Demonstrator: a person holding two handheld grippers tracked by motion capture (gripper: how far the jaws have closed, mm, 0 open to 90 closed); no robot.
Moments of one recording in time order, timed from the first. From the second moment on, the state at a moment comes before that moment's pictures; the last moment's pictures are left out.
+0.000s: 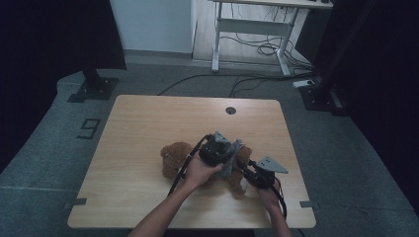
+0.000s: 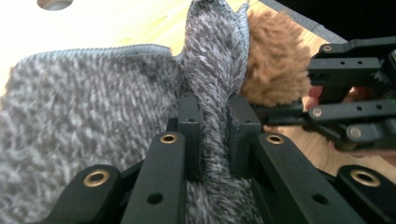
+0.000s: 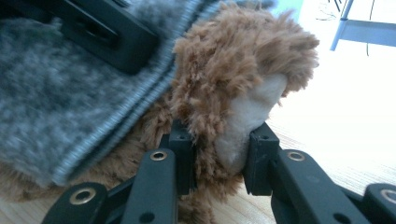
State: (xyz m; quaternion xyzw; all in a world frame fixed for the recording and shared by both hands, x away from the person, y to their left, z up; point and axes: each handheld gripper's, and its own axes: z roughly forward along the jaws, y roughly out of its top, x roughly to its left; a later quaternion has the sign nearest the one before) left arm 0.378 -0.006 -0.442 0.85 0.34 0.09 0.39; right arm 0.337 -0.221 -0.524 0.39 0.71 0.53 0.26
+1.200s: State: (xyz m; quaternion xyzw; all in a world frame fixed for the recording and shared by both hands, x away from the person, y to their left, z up) left arm 0.347 0.173 -0.445 0.78 0.43 0.11 0.44; right arm 0.338 -0.222 -0.526 0.39 0.71 0.53 0.25
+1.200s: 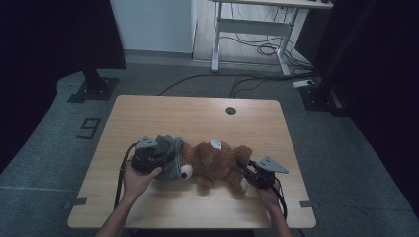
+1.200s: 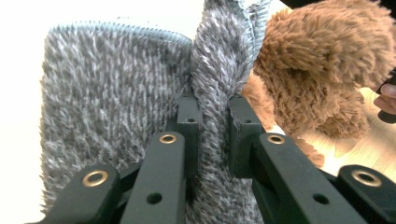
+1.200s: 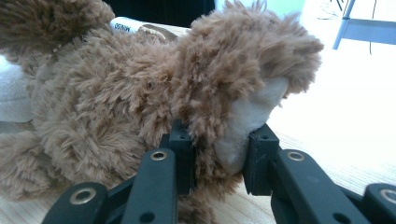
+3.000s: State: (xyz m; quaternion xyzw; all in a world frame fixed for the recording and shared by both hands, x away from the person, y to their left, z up) left arm 0.354 0.184 -0.454 0.75 0.46 0.08 0.47; right arm 0.339 -0.224 -0.526 0.39 0.70 0.54 0.25
